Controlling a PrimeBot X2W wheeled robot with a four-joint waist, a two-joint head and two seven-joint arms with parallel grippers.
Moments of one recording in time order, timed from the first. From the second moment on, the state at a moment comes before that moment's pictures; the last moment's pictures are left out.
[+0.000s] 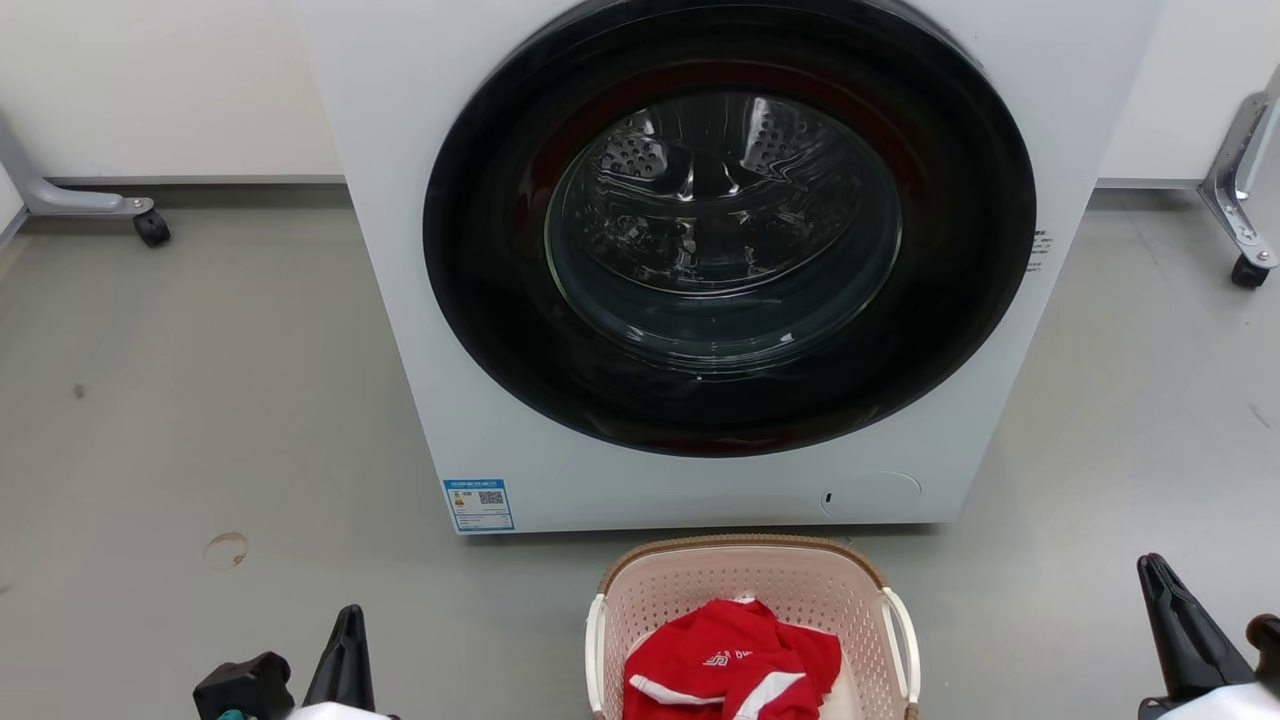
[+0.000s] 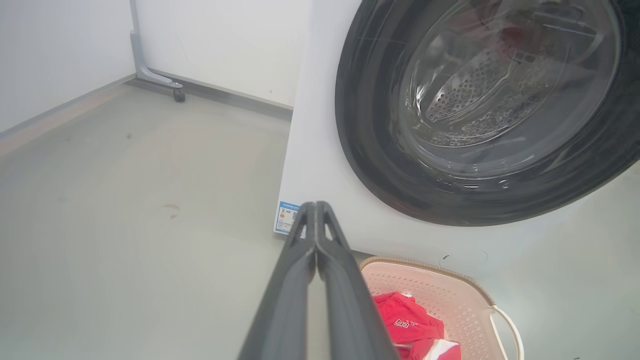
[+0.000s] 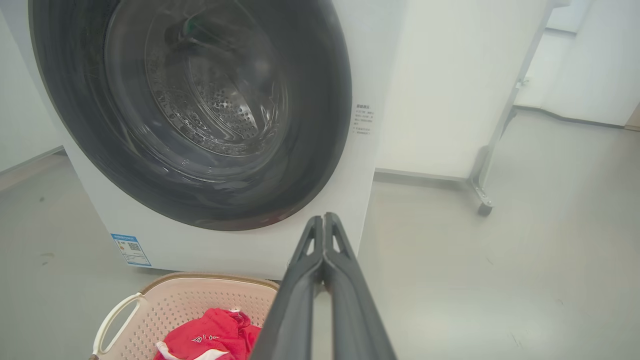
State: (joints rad) left arm 0.02 0.20 -0.31 0.28 -0.60 0.20 -0.18; right arm 0.15 -0.07 0.02 0.15 0.25 0.13 -0.18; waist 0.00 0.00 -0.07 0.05
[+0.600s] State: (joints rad) left arm 0.02 0.18 -0.26 0.28 -0.75 0.15 -0.14; right arm 0.14 -0.07 0.01 0.16 0.44 0.13 -0.14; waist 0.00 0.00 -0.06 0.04
